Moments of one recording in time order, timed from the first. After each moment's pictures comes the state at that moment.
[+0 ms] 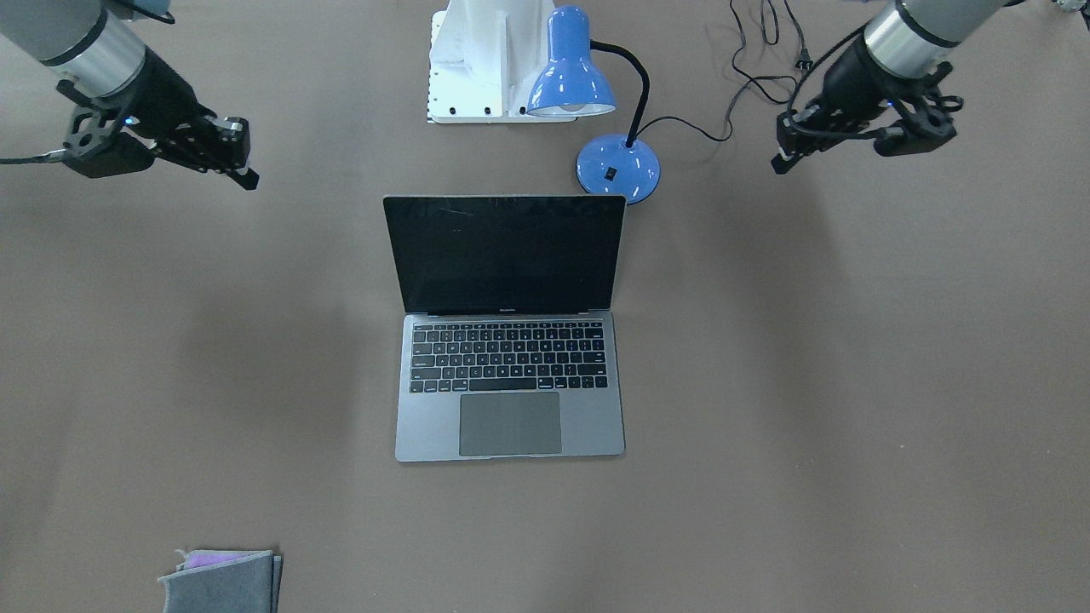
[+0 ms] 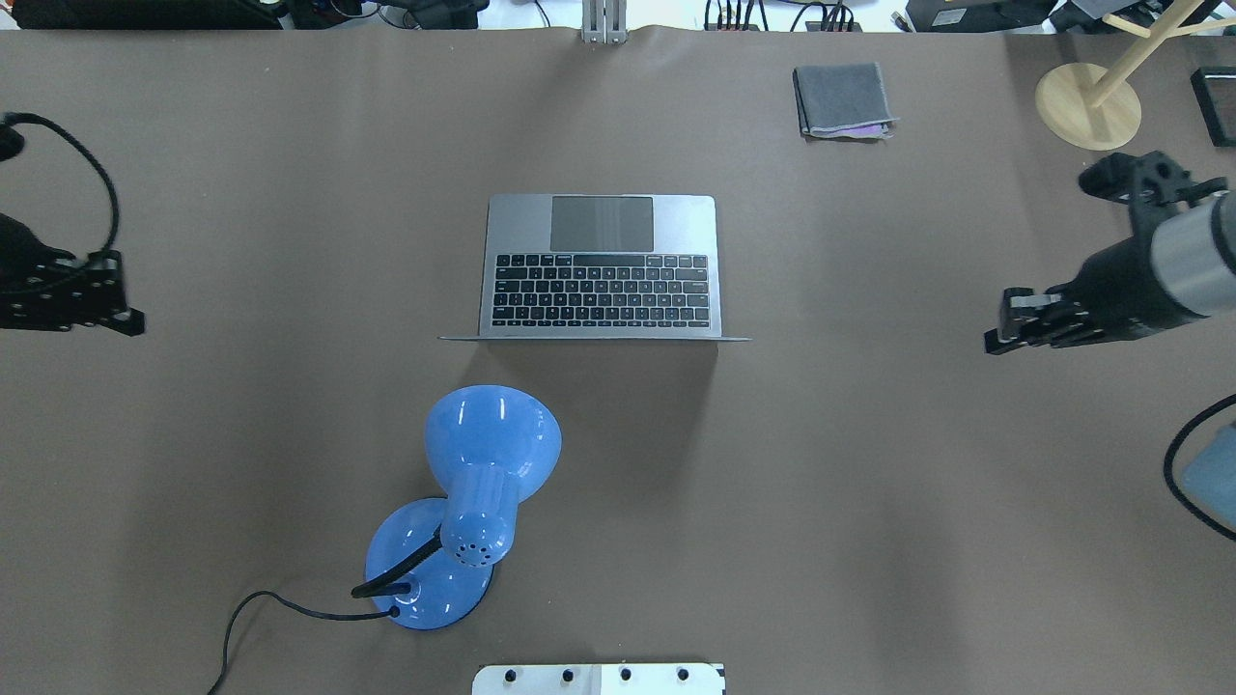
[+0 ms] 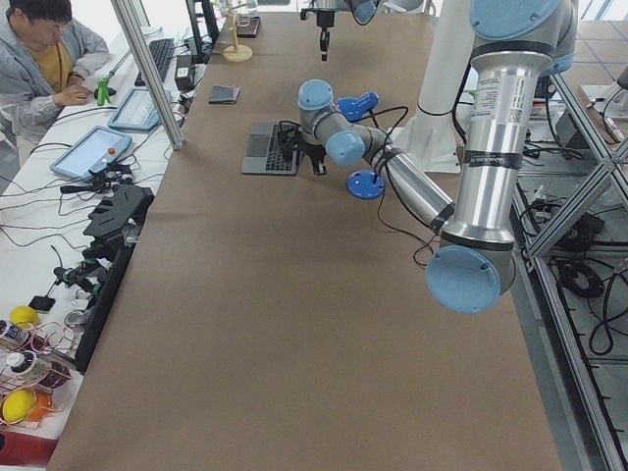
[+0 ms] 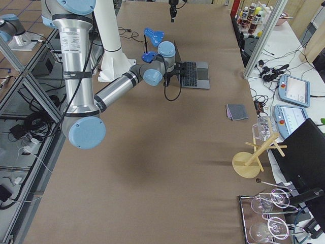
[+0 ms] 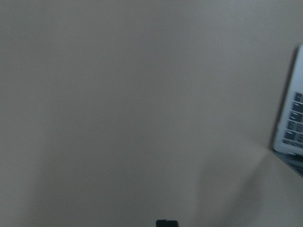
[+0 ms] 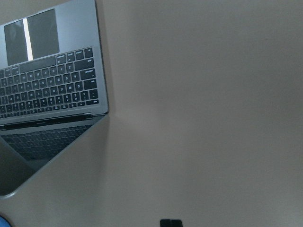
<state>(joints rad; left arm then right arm) -0.86 -1.73 -2.17 -1.67 -2.30 -1.34 0.79 -1.46 2.12 -1.26 2.25 1.30</state>
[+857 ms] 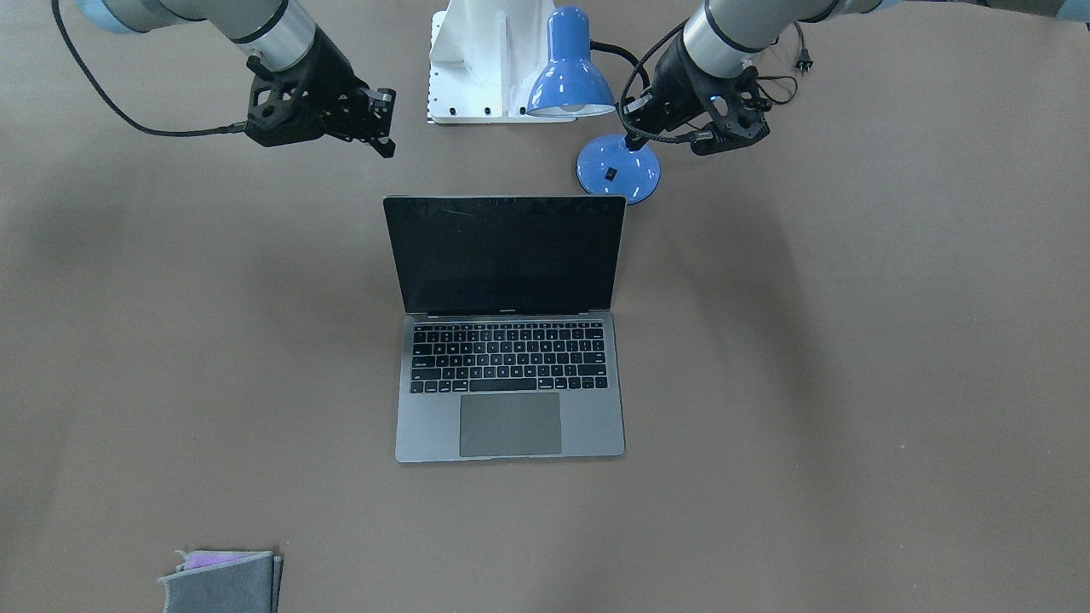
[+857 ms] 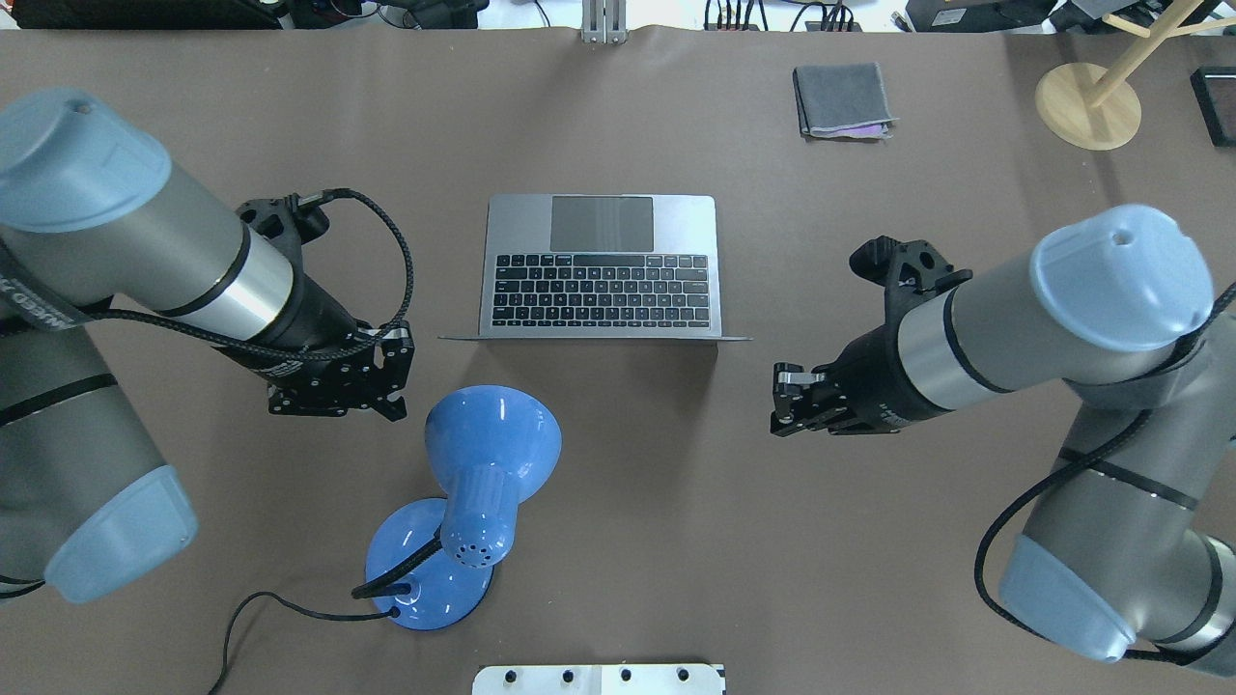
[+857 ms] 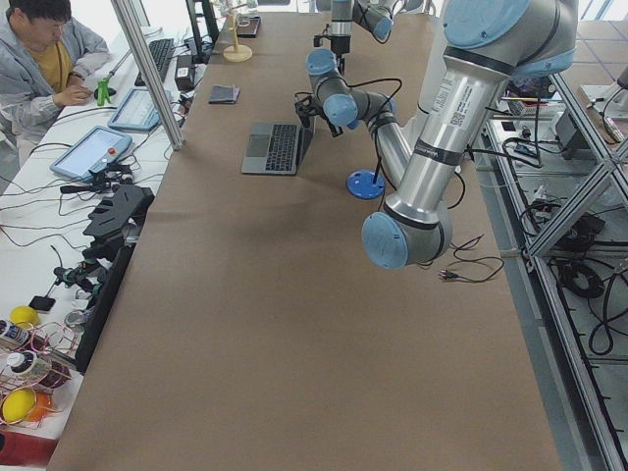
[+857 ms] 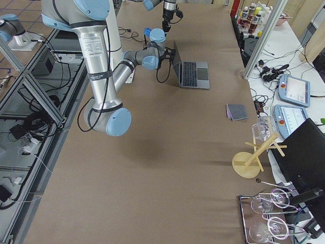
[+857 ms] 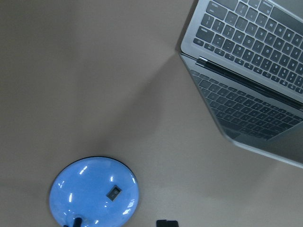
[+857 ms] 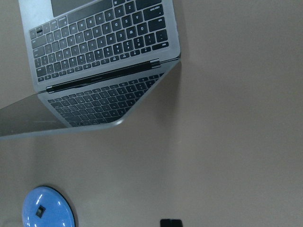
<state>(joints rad) -0.67 -2.02 -2.06 -1.54 -2.27 -1.55 0.54 -1.25 2.10 -1.34 2.05 1.51</state>
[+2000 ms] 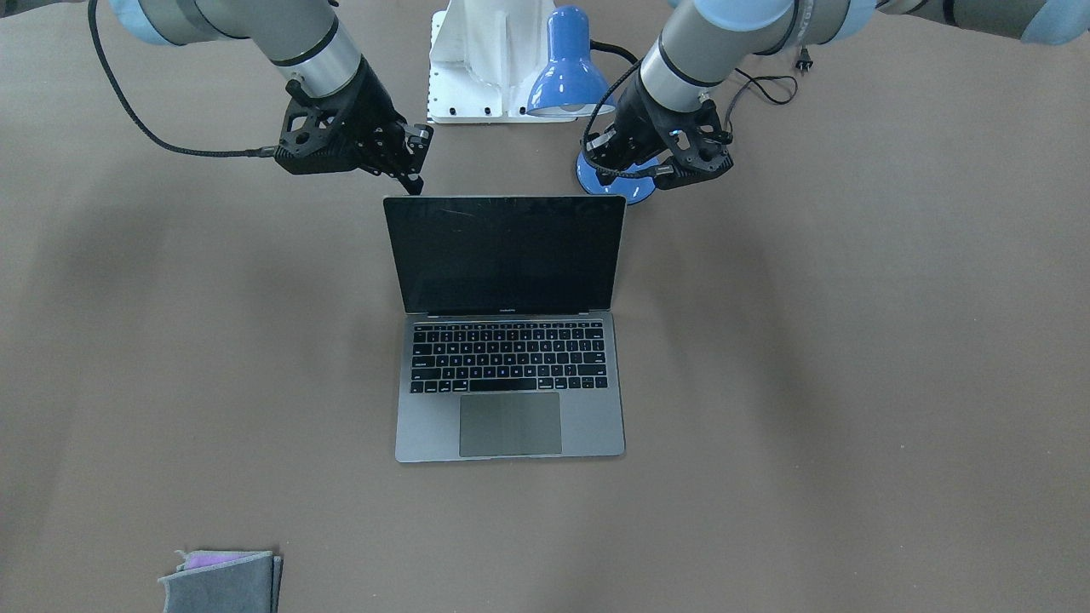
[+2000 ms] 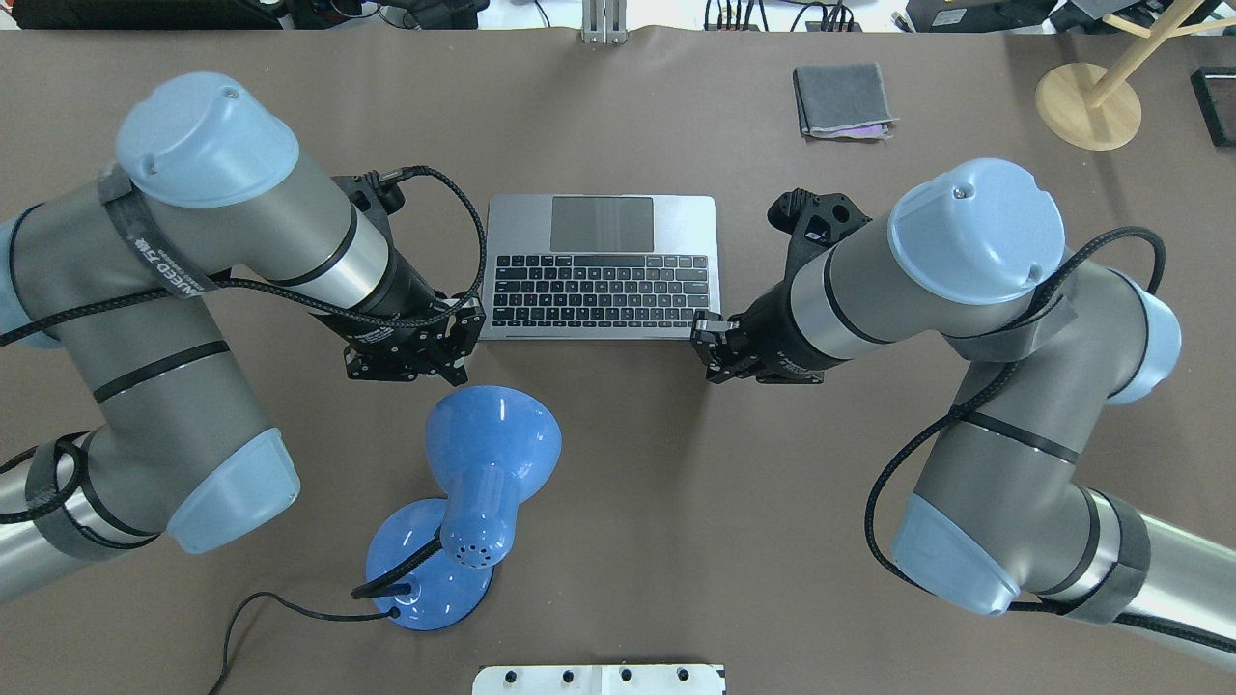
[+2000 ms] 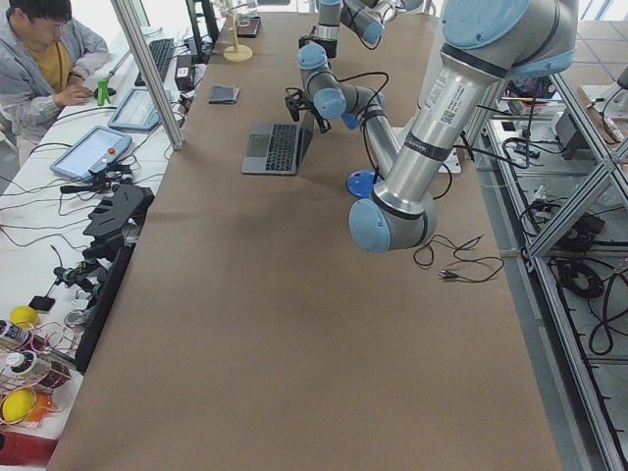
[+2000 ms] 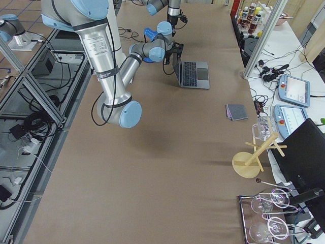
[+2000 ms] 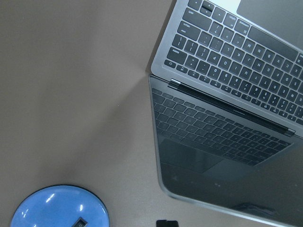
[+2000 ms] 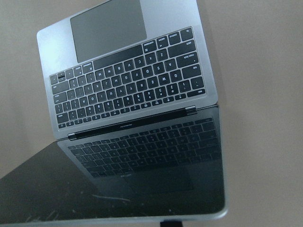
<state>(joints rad) -0.67 -2.14 -1.95 -1.55 -2.20 -1.54 0.61 -1.10 1.99 -1.42 2.02 1.49</state>
